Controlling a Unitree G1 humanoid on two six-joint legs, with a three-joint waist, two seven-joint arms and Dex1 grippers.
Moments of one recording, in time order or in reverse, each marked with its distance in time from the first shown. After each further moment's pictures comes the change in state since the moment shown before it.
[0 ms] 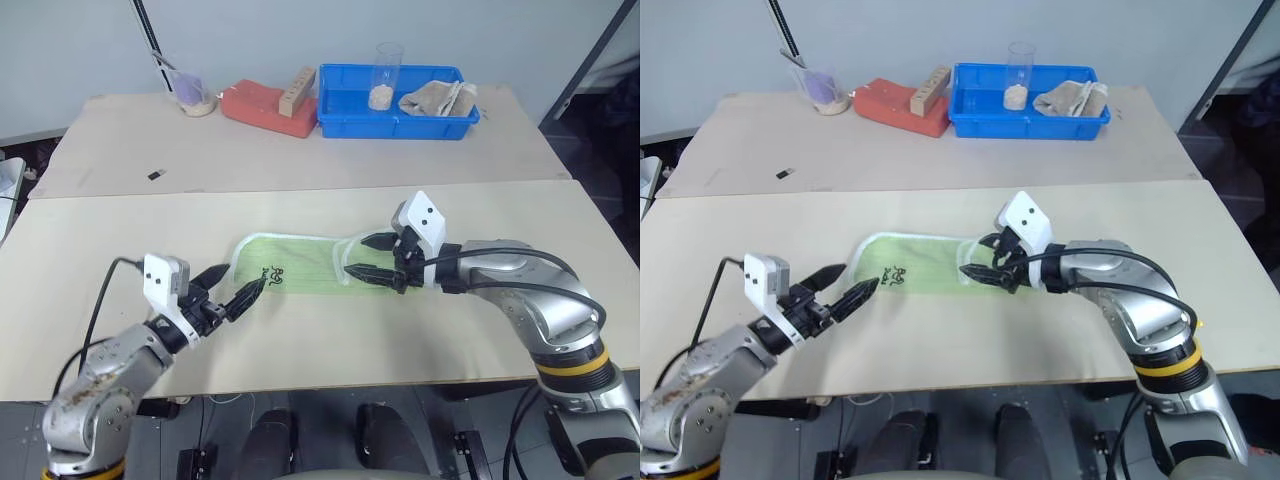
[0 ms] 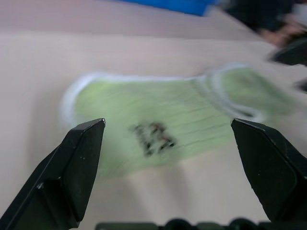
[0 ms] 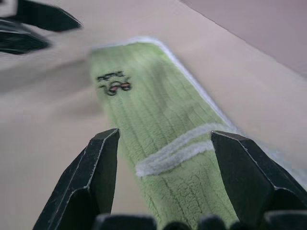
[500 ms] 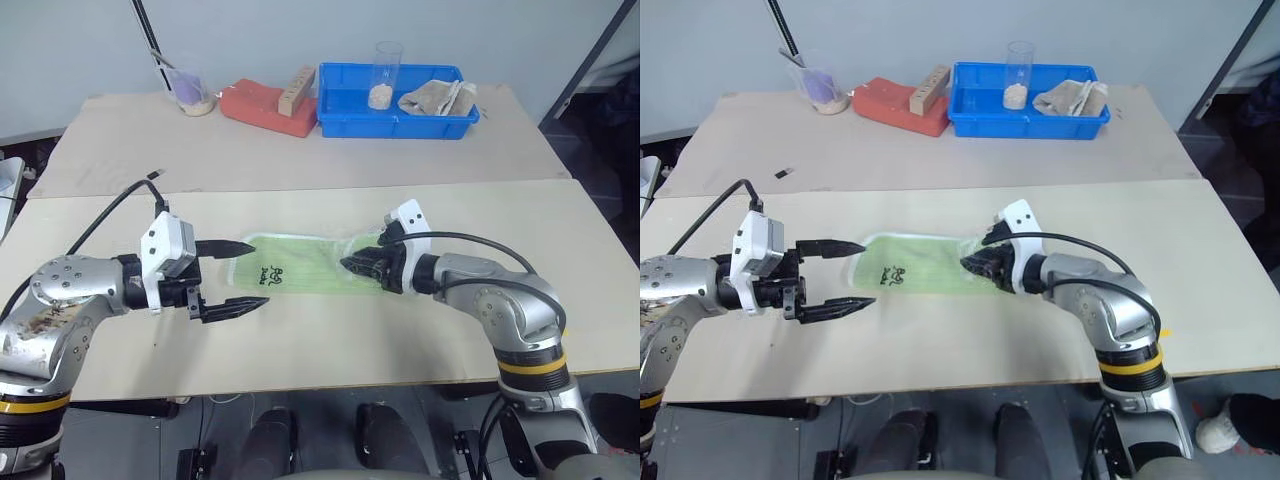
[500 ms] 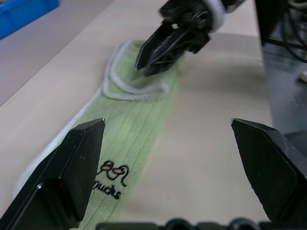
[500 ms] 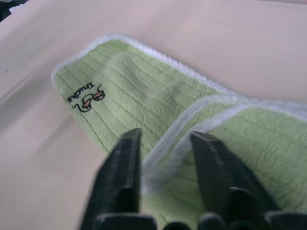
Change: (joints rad) left arm -0.282 0.495 -0.129 0.210 0.124 -0.269 -0.749; right arm 0.013 0.248 -0.115 0.067 0.113 0.317 -0.307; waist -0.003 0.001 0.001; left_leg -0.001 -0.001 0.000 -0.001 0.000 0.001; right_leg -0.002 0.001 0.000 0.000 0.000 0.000
